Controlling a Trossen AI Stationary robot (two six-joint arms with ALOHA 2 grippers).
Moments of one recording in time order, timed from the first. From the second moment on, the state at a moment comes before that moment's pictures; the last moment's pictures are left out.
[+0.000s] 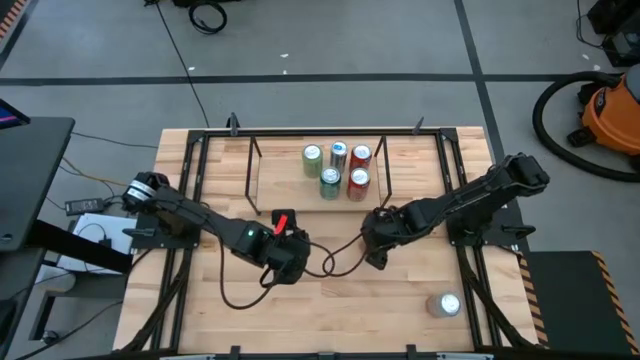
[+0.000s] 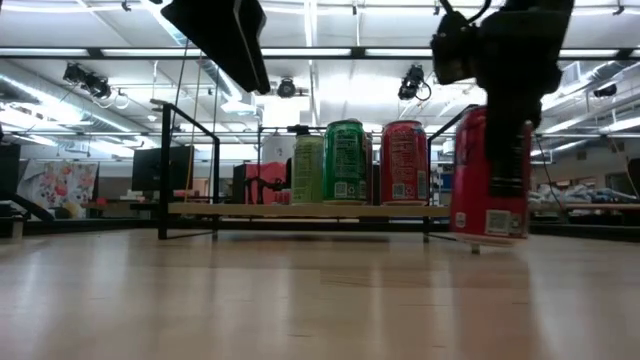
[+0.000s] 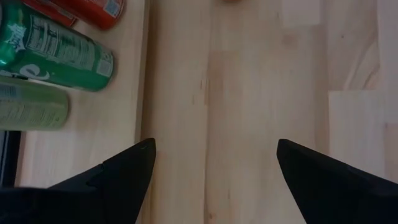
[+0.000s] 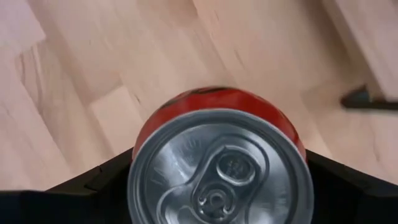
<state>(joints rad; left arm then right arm) -0.41 1.70 1.41 -0.90 -0.51 -0.28 0.29 1.51 1.01 -0.77 0.16 0.78</state>
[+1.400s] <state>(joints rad) -0.52 1.70 1.35 -0.89 -0.52 -0.75 0.14 1.72 1.20 -0.62 0.06 0.43</state>
